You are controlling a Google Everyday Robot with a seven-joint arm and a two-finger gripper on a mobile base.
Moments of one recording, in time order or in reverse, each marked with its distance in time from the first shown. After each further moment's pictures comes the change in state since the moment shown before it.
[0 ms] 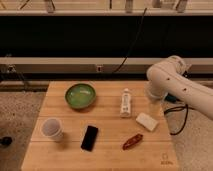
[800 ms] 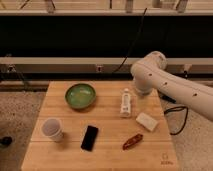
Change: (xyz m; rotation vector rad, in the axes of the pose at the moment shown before) arm -0.052 -0.039 0.009 0.020 0.012 -0.120
